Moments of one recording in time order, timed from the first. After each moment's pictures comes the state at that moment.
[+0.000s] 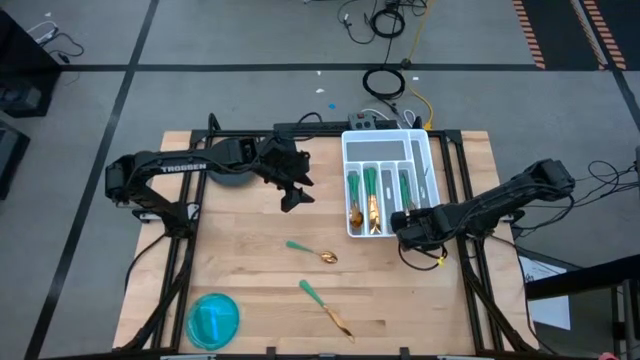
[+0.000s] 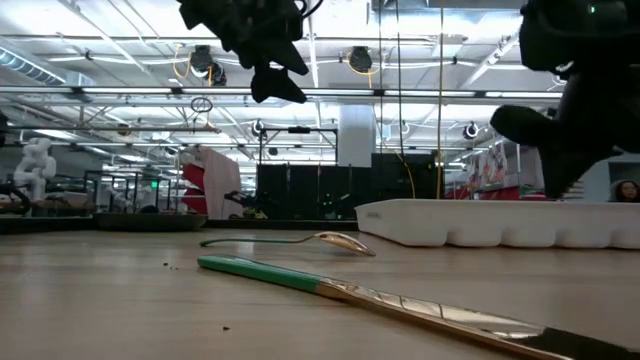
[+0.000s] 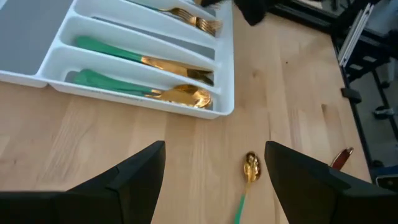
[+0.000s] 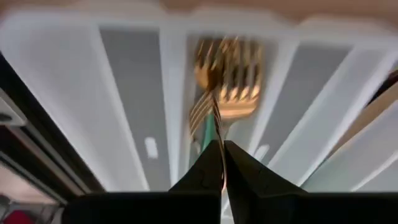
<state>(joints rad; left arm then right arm) 0.28 1.49 1.22 -0.50 0.38 -0.05 0.30 1.30 0.70 -1.05 0.50 -1.35</state>
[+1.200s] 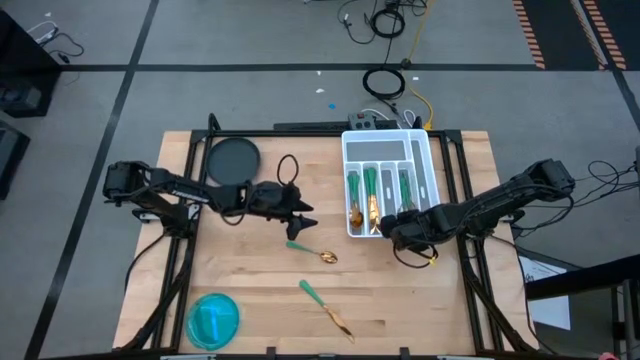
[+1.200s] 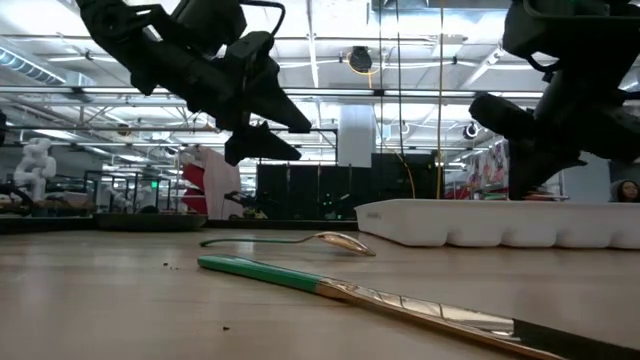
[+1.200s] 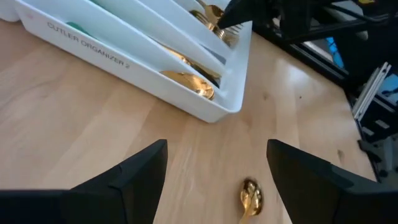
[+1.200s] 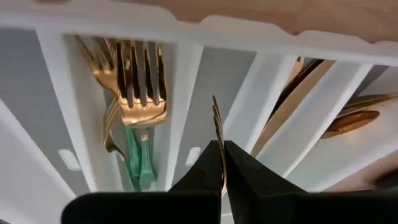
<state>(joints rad) 0.06 1.49 0.65 0.36 0.09 -0.47 0.28 1.30 0.66 -0.75 0.54 -1.52</state>
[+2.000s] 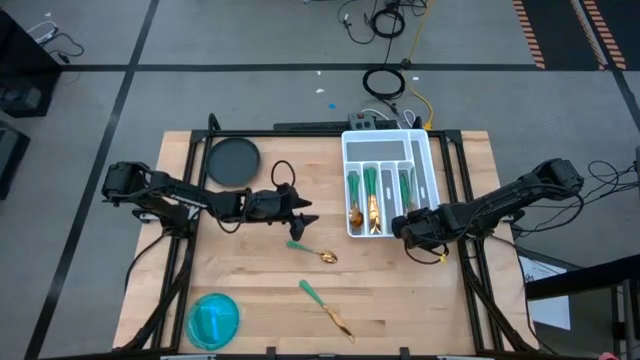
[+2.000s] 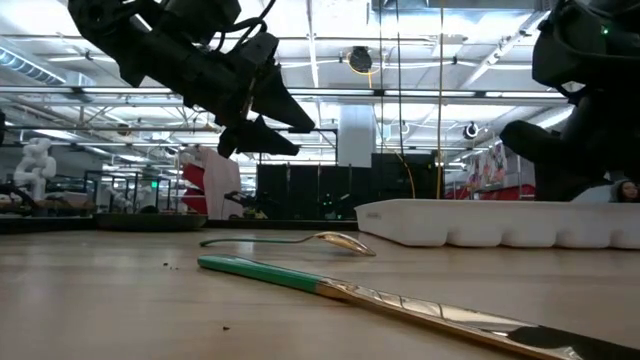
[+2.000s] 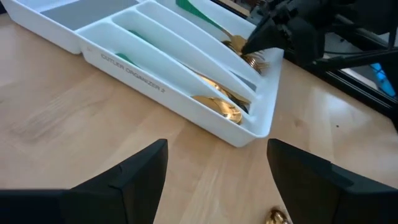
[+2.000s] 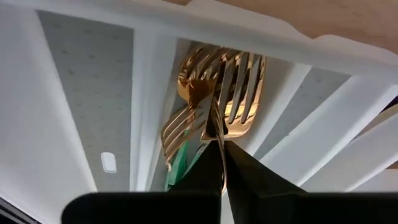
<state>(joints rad) -0.02 1.49 0.64 0.40 -0.18 -0.49 0.28 1.19 0.50 -0.74 0.53 -1.60</state>
